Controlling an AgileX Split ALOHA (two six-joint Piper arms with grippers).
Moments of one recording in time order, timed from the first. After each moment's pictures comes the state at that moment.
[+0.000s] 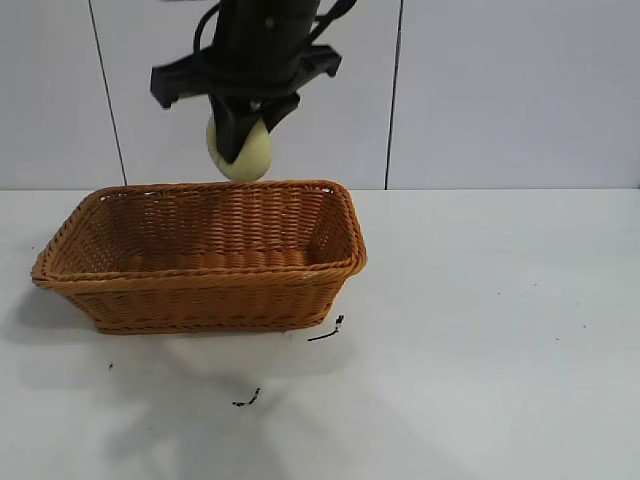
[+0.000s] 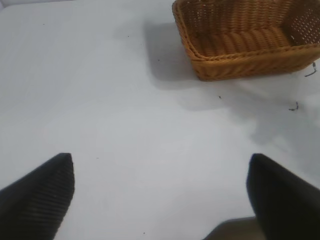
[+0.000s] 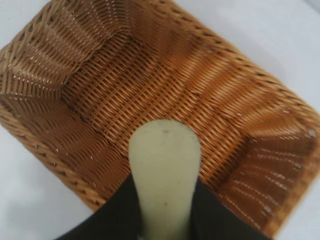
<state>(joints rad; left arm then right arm) -0.04 -0.01 -0.50 0.00 1.07 0.07 0.66 2.26 -2.06 0.01 0.97 -0.02</state>
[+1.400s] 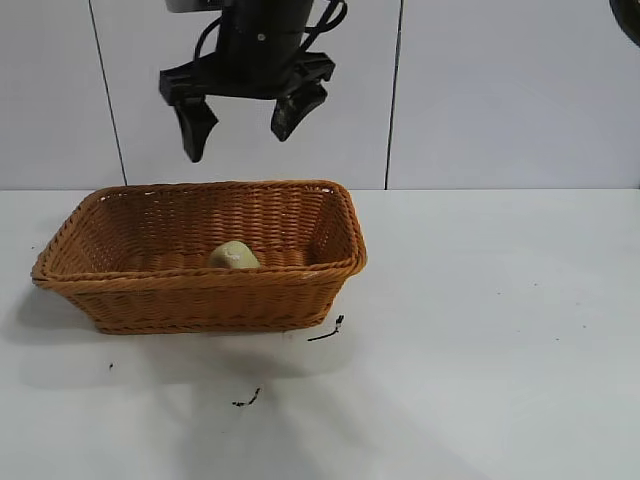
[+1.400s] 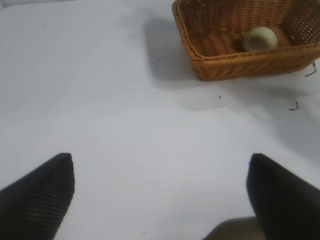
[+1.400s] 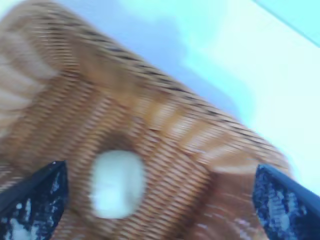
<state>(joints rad) -0.04 -0.01 -0.50 0.00 1.07 0.07 0.55 2.42 -2.41 0.00 1.13 0.01</state>
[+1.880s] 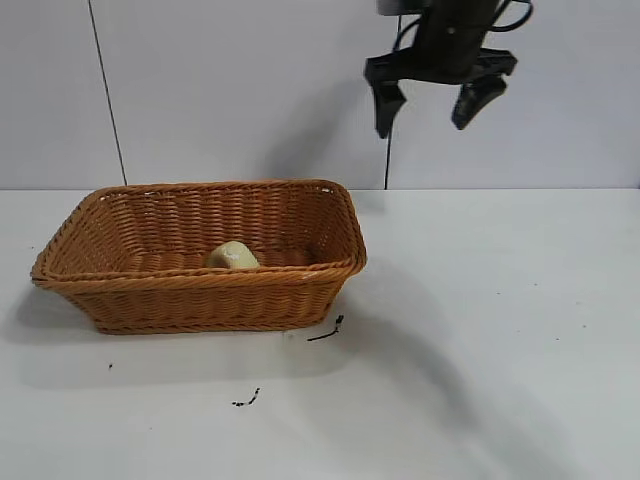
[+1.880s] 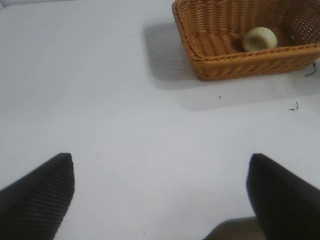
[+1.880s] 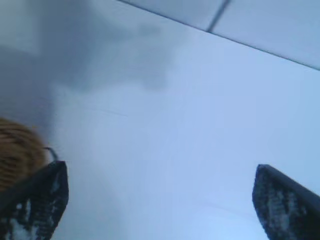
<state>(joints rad) -0.04 -0.01 -0.50 0.00 1.07 0.07 0.18 2.42 -2.41 -0.01 1.20 0.01</state>
